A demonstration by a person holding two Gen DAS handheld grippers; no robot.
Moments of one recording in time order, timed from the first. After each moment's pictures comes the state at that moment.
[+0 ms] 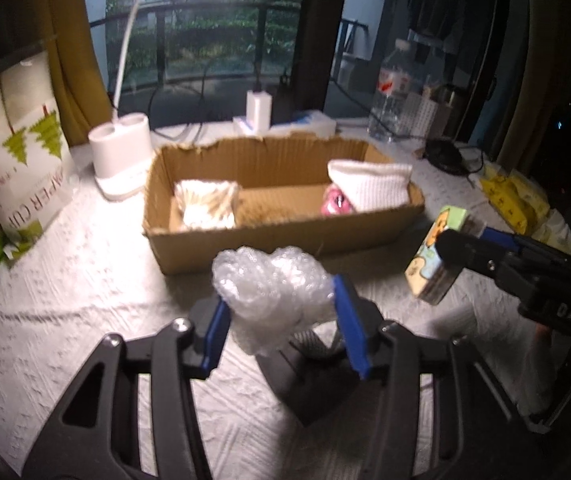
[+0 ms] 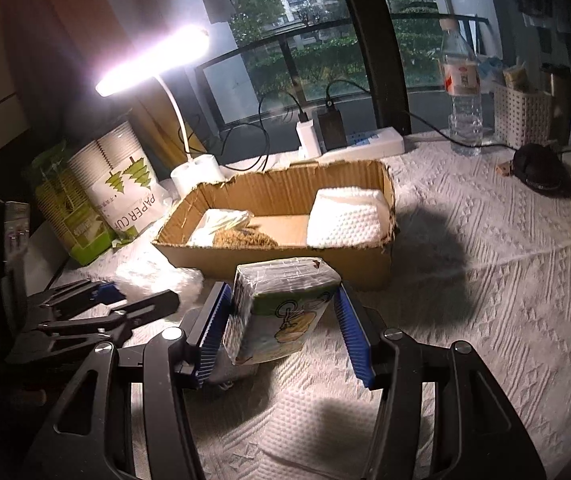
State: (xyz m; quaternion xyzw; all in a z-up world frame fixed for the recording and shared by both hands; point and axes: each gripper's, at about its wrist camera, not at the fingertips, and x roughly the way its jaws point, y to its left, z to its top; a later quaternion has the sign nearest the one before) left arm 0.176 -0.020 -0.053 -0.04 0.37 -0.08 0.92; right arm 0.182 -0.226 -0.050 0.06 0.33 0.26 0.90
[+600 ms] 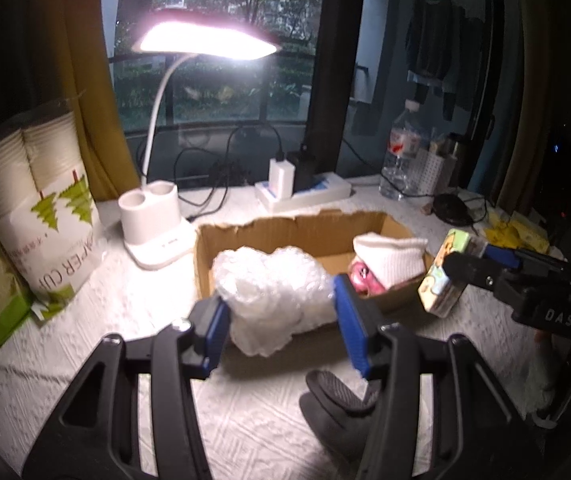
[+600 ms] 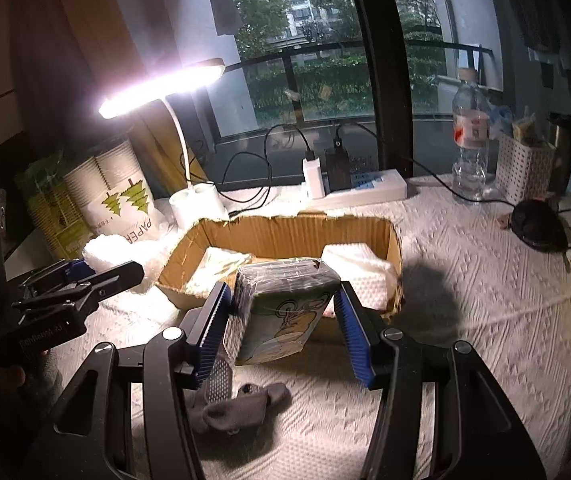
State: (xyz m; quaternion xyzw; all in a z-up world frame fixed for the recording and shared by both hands) left arm 0.188 0.019 -0.010 -0.04 0.29 -0.07 0.95; right arm 0.201 -0.205 -0.014 0.03 0.30 0.25 0.92
